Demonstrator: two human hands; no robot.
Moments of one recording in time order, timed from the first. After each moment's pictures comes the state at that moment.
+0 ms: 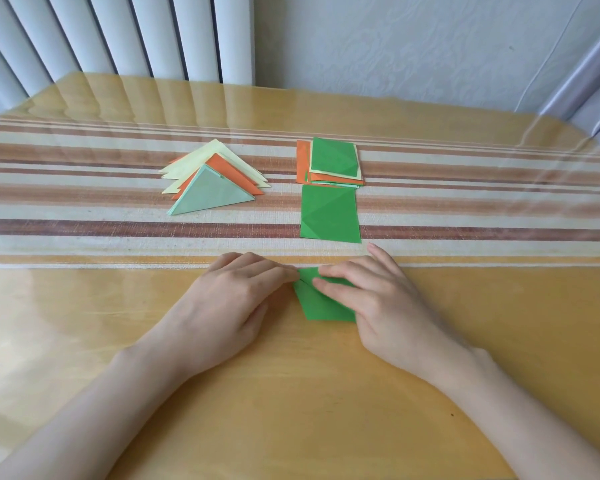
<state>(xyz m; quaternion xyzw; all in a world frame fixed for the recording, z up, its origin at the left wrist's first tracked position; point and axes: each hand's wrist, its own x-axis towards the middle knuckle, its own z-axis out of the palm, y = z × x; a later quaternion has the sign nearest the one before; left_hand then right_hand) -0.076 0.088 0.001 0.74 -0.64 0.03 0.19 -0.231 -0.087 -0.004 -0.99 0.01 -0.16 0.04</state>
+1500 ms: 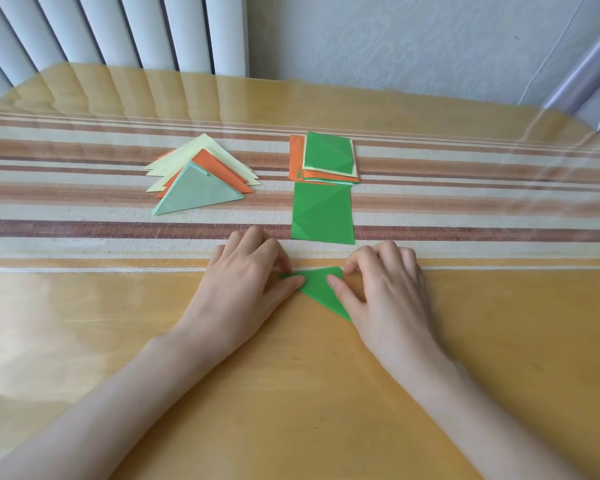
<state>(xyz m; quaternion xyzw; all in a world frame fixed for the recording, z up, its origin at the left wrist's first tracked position) -0.082 0.048 -0.015 0.82 -0.50 0.04 0.29 -0.222 -0.081 -0.014 -0.92 0.25 -0.28 0.07</state>
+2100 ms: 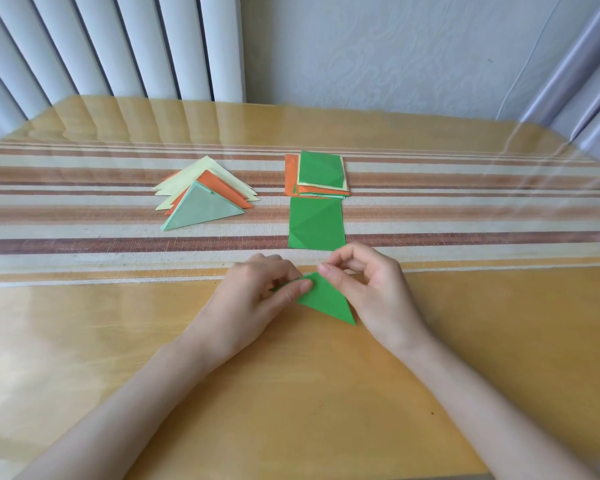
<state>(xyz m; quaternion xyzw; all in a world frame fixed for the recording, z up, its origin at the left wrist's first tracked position) -0.092 0.056 0.004 0.73 -0.53 -0.11 0.42 -0.219 -0.078 0.015 -0.78 0.17 -0.24 0.56</state>
